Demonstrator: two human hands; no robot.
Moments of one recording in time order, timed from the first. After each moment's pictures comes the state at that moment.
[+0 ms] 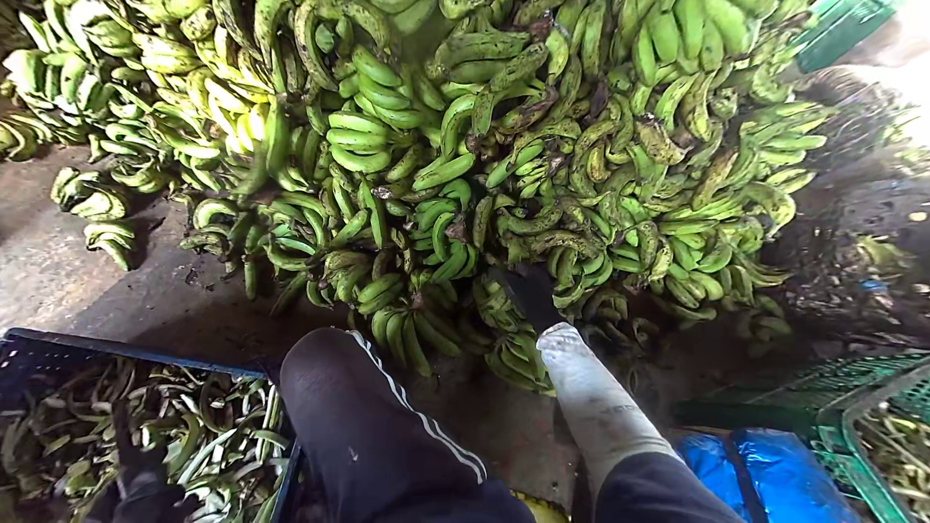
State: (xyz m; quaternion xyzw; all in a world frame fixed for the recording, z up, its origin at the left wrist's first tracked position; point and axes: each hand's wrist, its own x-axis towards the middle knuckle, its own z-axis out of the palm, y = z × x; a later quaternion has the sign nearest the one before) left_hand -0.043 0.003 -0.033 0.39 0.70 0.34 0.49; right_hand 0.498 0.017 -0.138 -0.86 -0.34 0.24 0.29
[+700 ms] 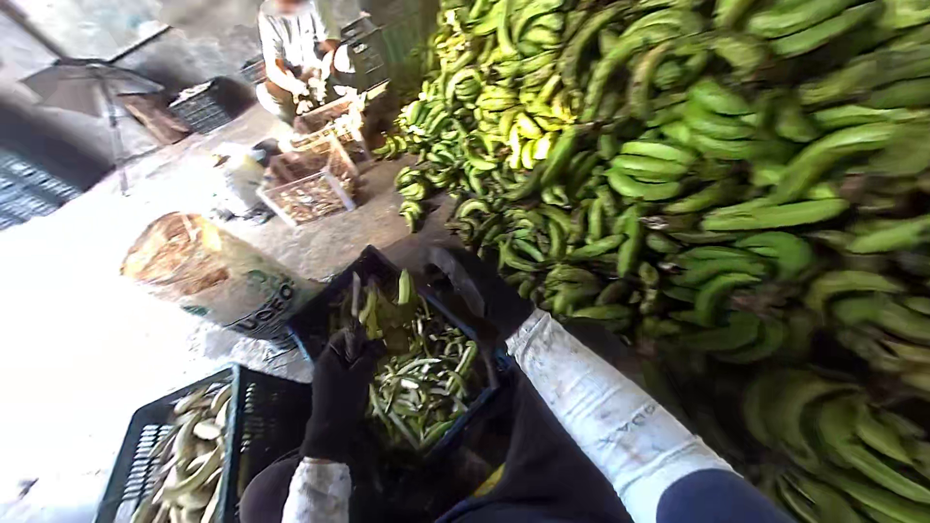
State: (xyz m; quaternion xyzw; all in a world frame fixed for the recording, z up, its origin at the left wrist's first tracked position) left_hand -0.095 -0.022 0.038 0.45 0.77 0.39 0.21; right_hand 0.097 0.133 -0.001 -0.38 -0.59 0.60 0.39
